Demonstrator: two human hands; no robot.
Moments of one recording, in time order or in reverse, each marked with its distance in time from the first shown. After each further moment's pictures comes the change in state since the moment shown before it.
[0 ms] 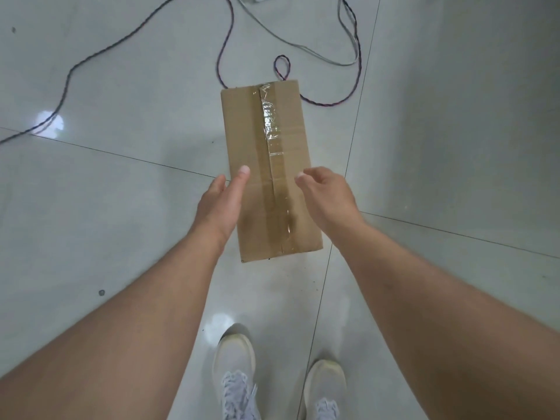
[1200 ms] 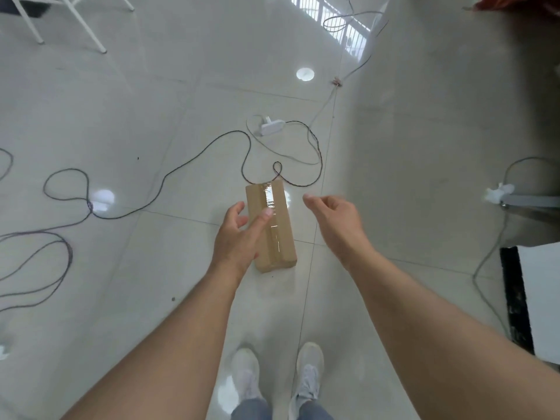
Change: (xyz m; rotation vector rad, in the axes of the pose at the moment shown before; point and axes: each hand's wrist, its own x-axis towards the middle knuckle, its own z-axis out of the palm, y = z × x) left_hand -0.362 0.153 -0.081 -0.143 0.024 0.255; right_hand -0.305 -0.115 -0.190 0.253 0.089 -0.167
